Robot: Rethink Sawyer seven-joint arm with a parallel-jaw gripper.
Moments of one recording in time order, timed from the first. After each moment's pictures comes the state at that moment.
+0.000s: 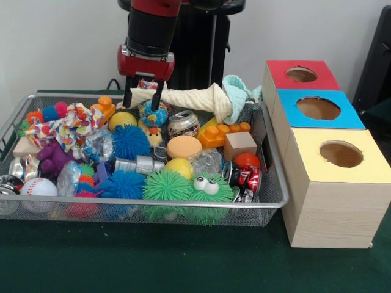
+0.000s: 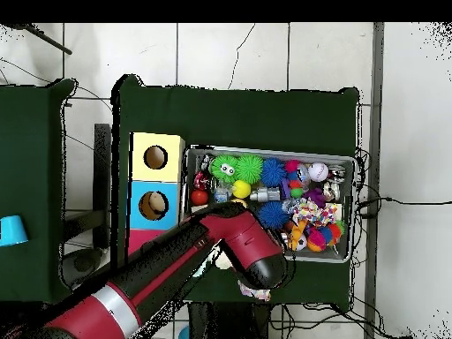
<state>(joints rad) 0.41 0.06 -0.88 1.40 -1.65 -0.66 3.76</state>
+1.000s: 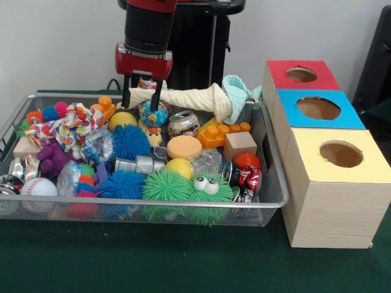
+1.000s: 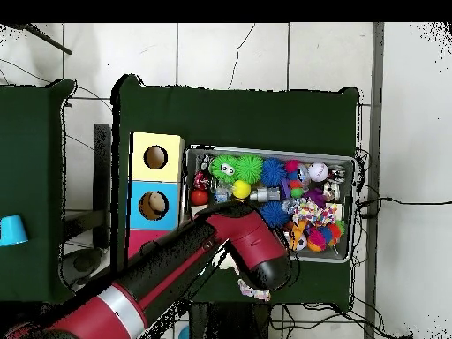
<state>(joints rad) 0.38 0.03 -0.88 1.40 -1.61 -0.66 3.76</state>
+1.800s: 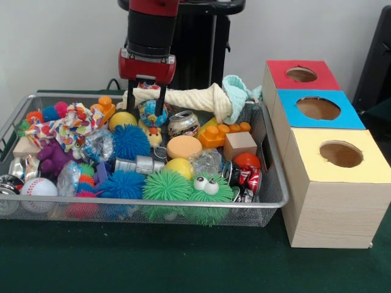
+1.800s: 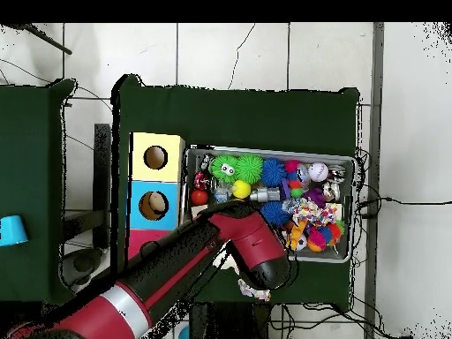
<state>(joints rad) 0.37 0.02 -0.86 1.40 -1.58 -0.66 3.76</state>
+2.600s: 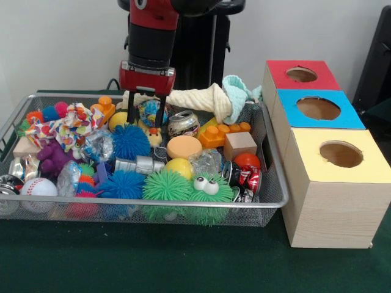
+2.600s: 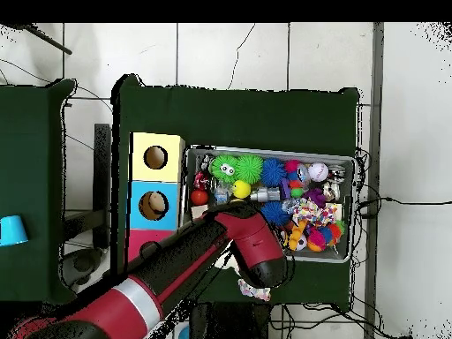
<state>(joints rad) 0.35 0.02 -0.81 1.40 -1.53 -0.59 3.76</state>
